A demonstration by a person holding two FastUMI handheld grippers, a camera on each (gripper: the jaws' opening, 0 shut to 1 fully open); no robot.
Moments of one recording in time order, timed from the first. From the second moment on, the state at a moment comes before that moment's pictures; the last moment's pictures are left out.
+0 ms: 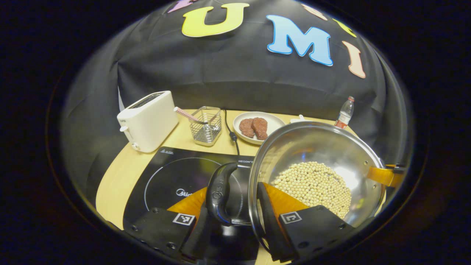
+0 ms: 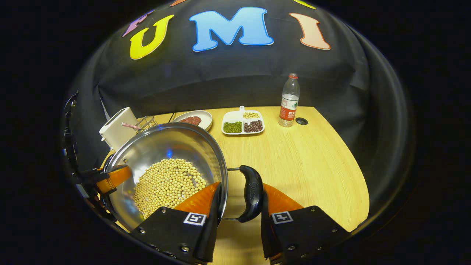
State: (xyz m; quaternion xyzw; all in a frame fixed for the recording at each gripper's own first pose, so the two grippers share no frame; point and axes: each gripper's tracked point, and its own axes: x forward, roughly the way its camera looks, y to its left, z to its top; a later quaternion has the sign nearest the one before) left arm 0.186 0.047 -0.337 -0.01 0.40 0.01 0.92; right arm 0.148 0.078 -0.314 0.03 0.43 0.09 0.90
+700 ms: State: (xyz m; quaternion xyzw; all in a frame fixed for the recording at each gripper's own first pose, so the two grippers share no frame) left arm 0.178 0.161 -0.346 -0.01 0.41 0.02 0.91; right arm 0.126 0.181 -0.314 0.03 0.44 0.10 0.89
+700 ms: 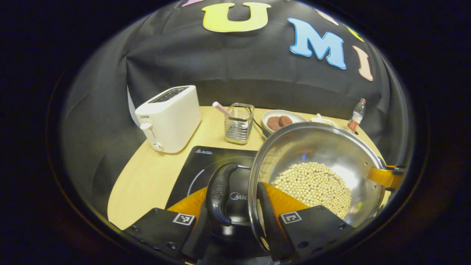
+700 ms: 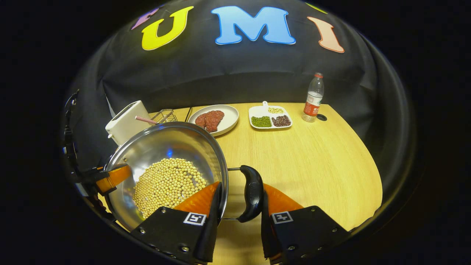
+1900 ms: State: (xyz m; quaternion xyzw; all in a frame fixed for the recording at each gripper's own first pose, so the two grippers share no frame) left arm 0.187 0.292 -0.370 -0.02 0.40 0.03 0.92; right arm 0.115 0.304 -0.327 0.05 0.47 0.11 0.88
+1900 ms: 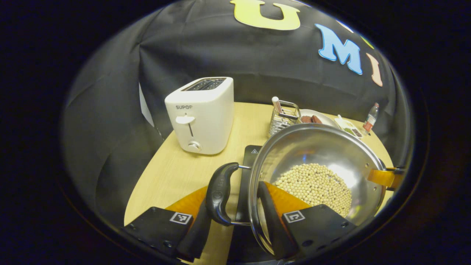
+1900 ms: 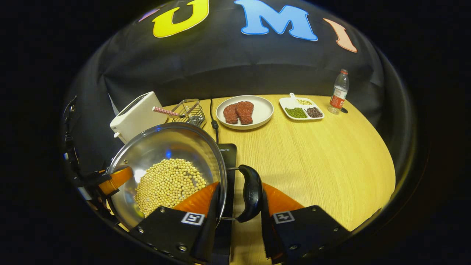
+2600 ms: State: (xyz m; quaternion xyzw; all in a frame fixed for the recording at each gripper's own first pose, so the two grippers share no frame) left arm 0.171 0.224 -0.202 0.02 0.21 0.08 0.97; right arm 0.120 0.198 -0.203 0.00 0.27 0.12 0.95
